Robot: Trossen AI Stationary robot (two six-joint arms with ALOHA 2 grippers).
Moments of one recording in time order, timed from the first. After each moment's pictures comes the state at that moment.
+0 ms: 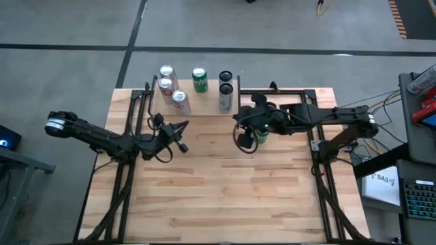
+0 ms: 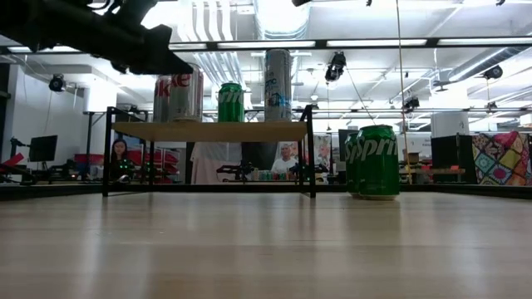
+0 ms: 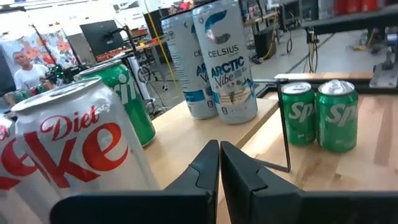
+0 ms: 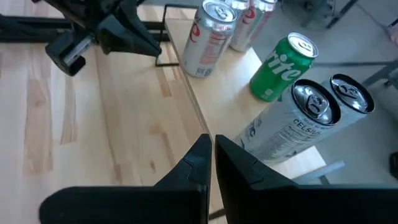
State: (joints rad) left arm -0.18 1.05 0.38 0.60 -0.94 0.17; right arm 0.07 1.50 1.62 -0.75 0.46 0.02
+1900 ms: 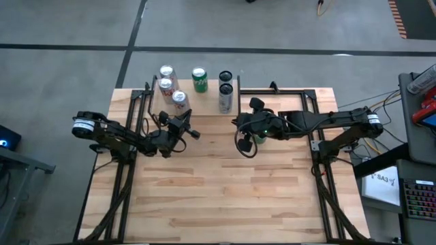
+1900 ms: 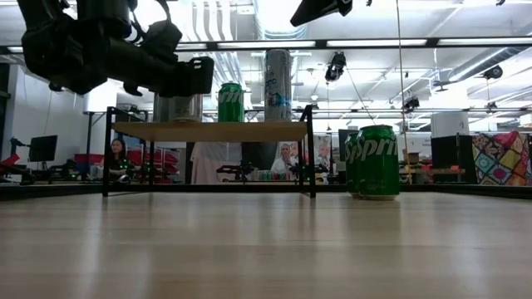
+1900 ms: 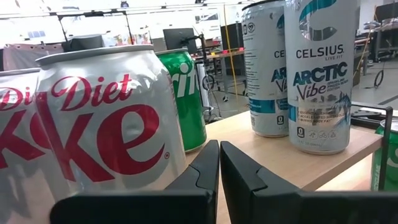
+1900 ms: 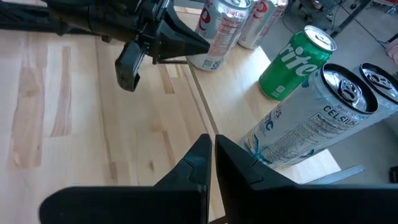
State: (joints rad) left arm -0.03 1.51 0.40 1.29 -1.09 0.27; right arm 0.07 1.45 1.40 -0.54 0.46 -0.04
